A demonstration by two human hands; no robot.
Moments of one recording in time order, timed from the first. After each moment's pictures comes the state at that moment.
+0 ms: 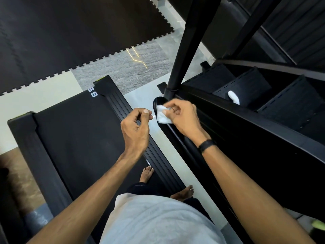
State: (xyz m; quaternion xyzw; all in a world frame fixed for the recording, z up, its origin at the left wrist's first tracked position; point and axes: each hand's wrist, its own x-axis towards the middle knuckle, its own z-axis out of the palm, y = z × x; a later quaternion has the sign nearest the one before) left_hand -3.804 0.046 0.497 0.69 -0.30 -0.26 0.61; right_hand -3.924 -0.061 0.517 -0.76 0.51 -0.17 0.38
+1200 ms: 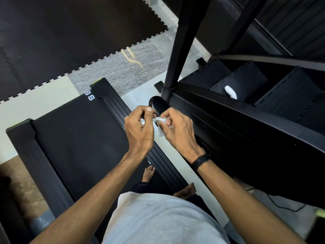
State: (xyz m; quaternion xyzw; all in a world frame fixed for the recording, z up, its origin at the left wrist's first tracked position) left_hand -3.817 0.037 0.503 0.69 -0.34 -0.24 0.59; right_hand -3.938 -0.014 0.505 -0.82 0.47 -0.24 0.24
